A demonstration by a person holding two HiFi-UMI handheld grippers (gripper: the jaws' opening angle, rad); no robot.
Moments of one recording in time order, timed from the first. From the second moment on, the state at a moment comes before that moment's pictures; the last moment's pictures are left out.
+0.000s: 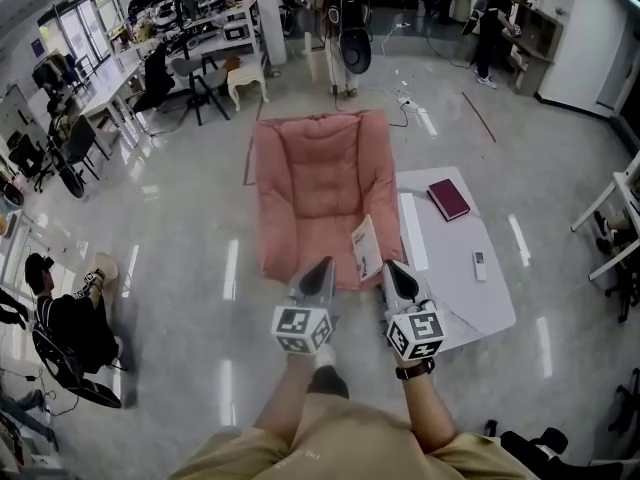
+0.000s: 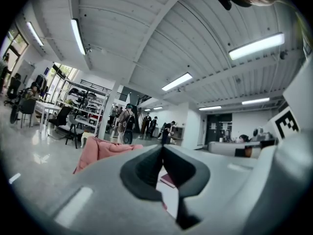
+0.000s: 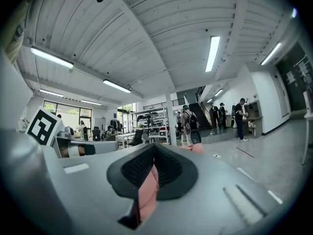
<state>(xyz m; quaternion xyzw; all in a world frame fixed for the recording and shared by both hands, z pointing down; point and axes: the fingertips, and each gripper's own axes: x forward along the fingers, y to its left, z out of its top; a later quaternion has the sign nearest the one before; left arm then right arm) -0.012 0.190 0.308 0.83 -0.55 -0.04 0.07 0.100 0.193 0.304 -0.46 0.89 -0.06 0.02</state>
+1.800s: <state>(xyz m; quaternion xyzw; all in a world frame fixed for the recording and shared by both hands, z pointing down) -0.020 -0.100 0.703 0.84 -0.39 0.21 0.30 0.126 -0.038 0.905 -0.54 0.68 -0.45 -0.18</state>
